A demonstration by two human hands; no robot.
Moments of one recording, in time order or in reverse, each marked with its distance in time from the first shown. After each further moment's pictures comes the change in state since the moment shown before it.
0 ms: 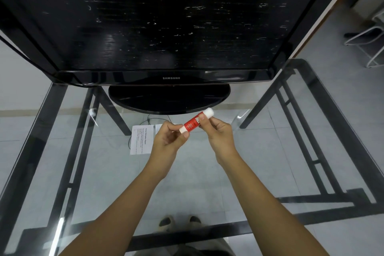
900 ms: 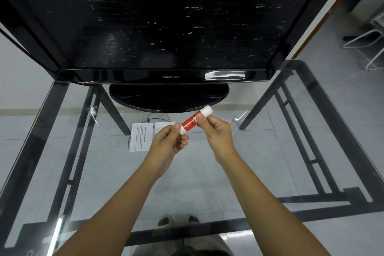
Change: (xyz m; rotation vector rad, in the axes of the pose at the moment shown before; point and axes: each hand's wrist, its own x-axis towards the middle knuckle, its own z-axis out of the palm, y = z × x) left_hand -0.007 0.008 0.000 -0.251 0.001 -0.258; right_hand -0.007 0.003 -0.005 -0.059 -0.022 -0.048
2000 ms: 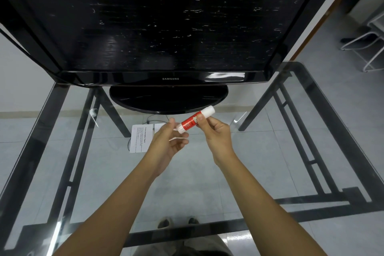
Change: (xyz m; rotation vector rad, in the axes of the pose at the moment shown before) left_hand 0.000 0.009 0.001 -0.017 -0.007 -0.030; right_hand -0.011 -0.009 0.005 0.020 0.035 0.011
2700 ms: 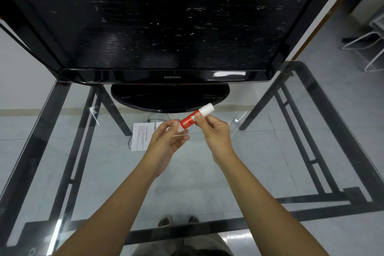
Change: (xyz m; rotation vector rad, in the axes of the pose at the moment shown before) left_hand -0.002 -0.005 -0.009 0.006 -0.004 0.069; right_hand 0.003 0.003 0.006 0.035 -0.032 -0.012
